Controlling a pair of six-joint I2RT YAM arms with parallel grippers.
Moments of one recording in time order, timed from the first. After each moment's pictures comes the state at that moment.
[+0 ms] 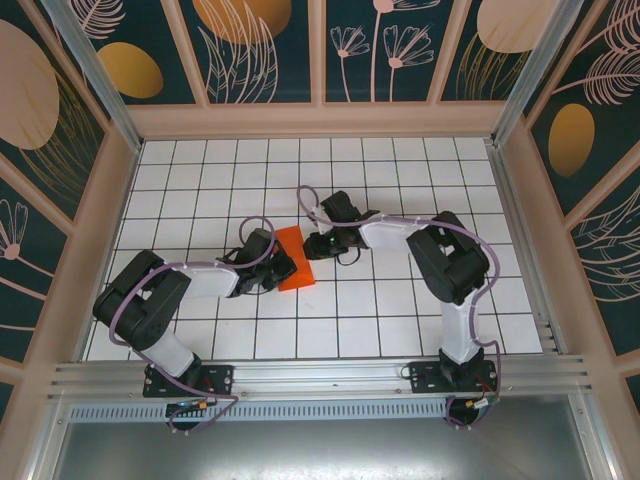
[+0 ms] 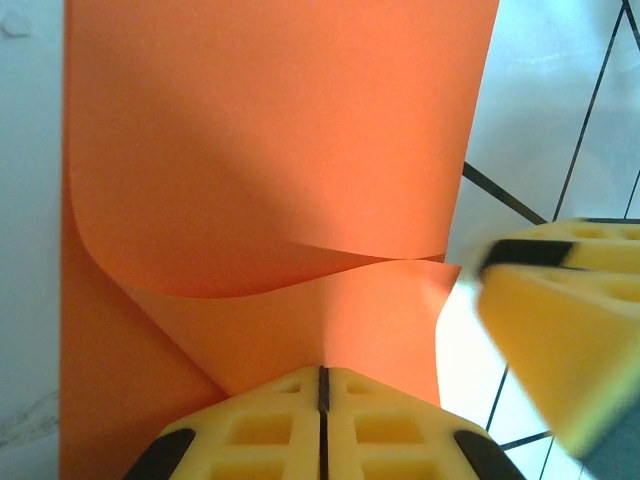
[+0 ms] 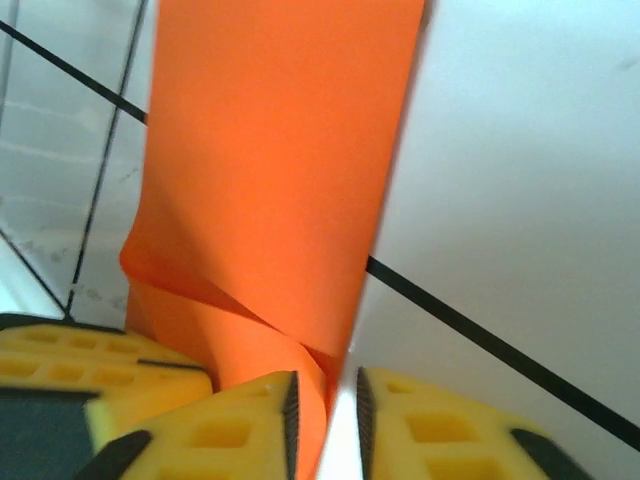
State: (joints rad) left arm -0.61 1.62 0.59 0.17 0.19 -1.16; right arm 0.67 1.95 1.18 -0.23 -0.43 0.37
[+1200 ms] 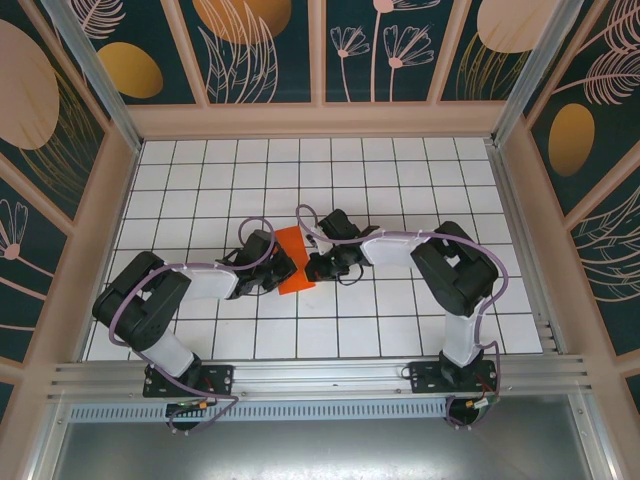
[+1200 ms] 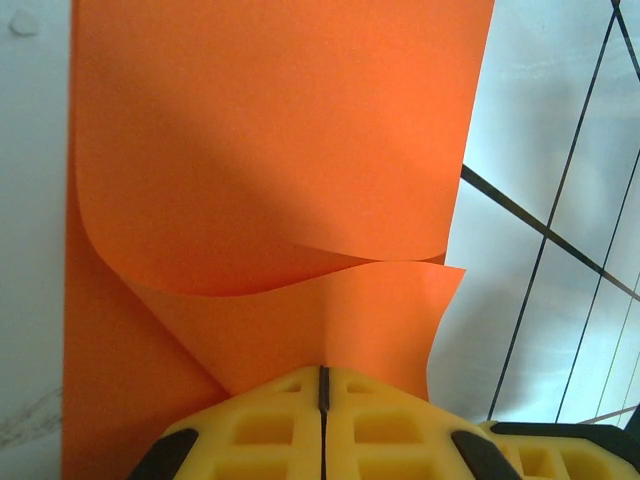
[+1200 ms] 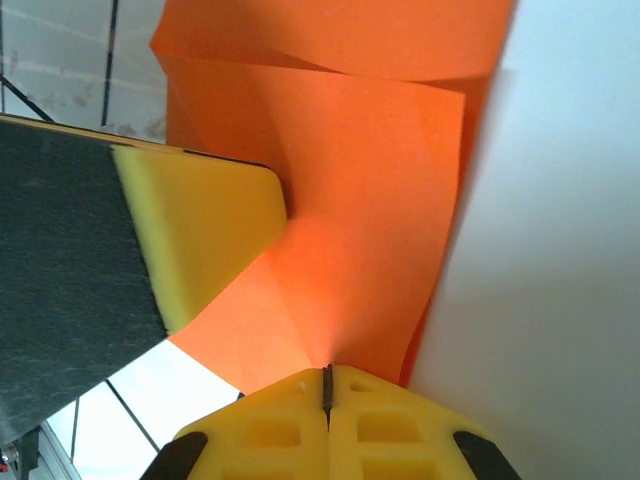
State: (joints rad) left arm -0.61 1.62 0.57 0.20 0.18 -1.17; right arm 0.77 1.89 1.05 -0.25 -0.50 0.46
